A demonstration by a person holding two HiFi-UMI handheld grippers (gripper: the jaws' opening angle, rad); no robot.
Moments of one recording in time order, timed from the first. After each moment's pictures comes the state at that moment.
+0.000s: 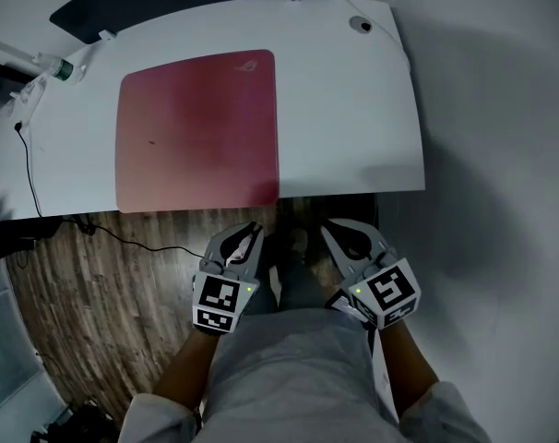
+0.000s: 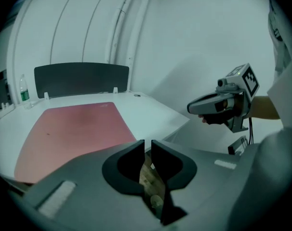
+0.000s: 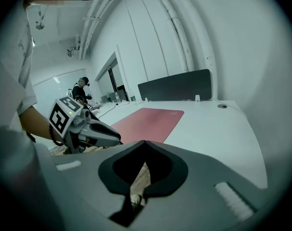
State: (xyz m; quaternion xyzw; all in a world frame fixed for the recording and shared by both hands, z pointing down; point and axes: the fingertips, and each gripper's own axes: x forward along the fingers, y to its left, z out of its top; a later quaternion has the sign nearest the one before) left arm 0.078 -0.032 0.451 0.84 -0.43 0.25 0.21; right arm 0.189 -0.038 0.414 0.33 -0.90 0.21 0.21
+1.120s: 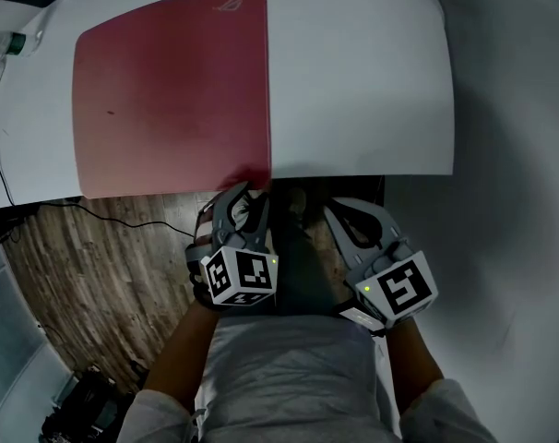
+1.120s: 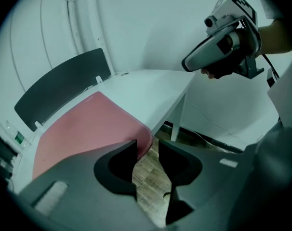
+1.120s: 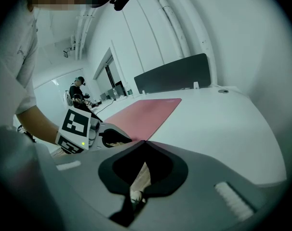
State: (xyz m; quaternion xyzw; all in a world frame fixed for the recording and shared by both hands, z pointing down) left arm 0.095 -0.063 0.563 0.80 -0.39 0.45 0.08; right arm 0.189 -0.064 0.474 0.32 -0.89 0.24 0.21
